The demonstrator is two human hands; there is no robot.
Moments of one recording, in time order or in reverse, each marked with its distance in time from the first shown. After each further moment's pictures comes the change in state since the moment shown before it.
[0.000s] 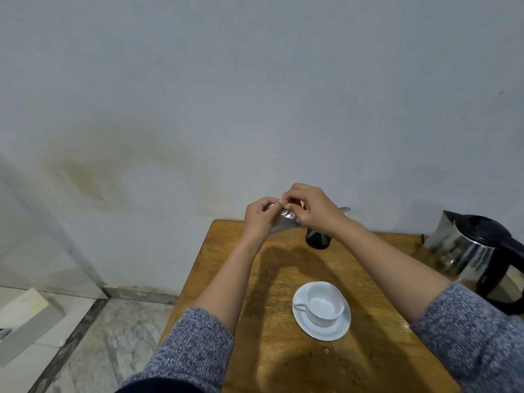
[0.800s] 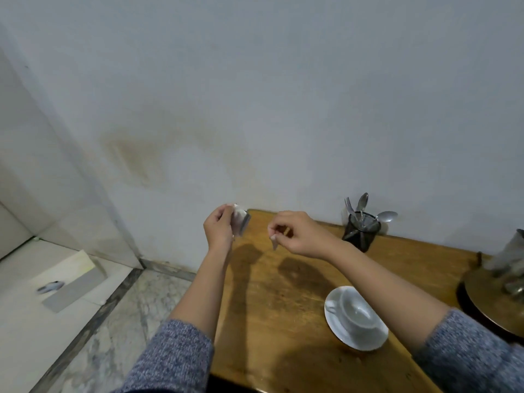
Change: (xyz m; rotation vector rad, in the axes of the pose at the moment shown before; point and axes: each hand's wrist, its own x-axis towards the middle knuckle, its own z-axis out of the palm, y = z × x) left_hand -0.013 -0.049 -0.131 -0.227 0.626 -0.132; right_hand 0.009 -0.041 0.091 0.125 -0.337 -0.107
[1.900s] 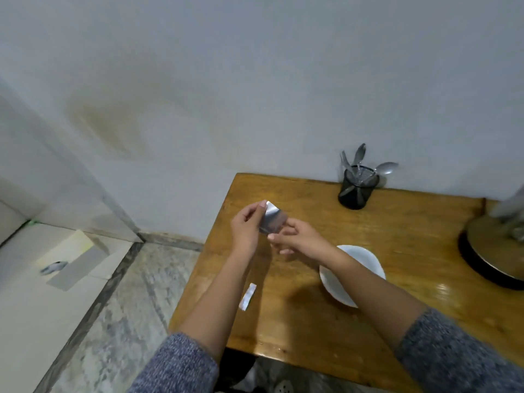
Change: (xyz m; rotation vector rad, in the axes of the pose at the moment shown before) left_hand -0.057 -0.069 0.033 0.134 -0.227 -0.108; right_hand -0.040 0.079 0.076 0.931 0.015 0.552
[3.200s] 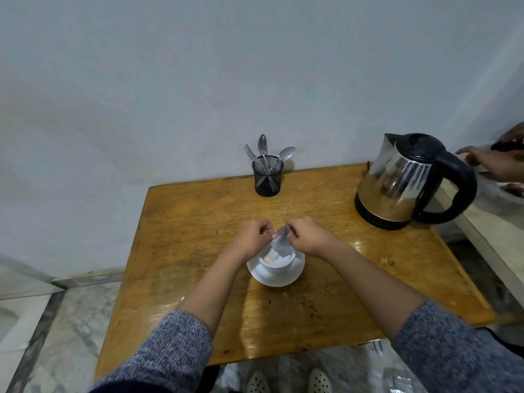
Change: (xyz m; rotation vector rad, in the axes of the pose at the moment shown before) left_hand -0.030 -0.042 0.114 0.905 -0.817 0.213; right_hand -0.098 0.014 -0.111 -0.963 0.389 0.158
